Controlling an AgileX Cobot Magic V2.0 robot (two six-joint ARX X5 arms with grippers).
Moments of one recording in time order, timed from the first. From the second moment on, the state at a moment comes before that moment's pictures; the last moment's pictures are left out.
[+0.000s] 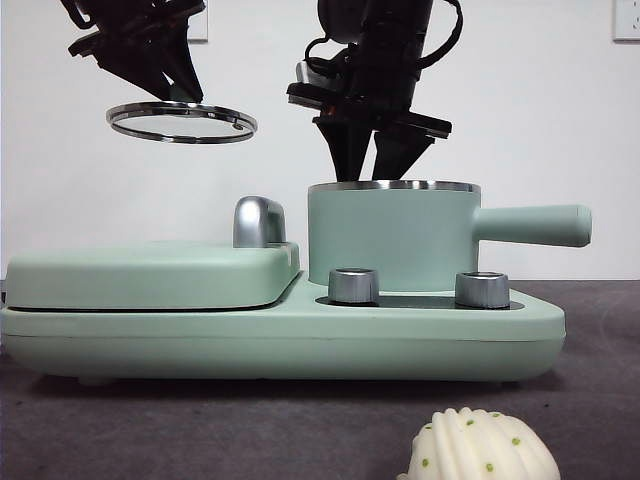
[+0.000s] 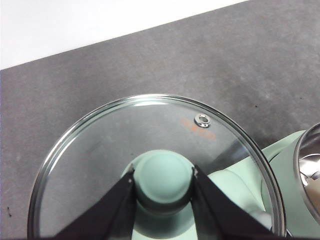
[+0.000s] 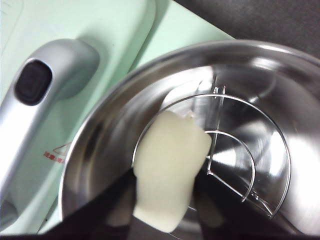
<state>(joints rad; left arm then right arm) -0.23 1.67 1.67 -0.61 0.22 0.11 0.57 2.08 2.05 -1.23 -0.08 0.11</state>
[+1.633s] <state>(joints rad) -0.23 1.67 1.67 -0.63 0.22 0.11 0.71 1.56 1.96 -1.34 -0.05 0.14</state>
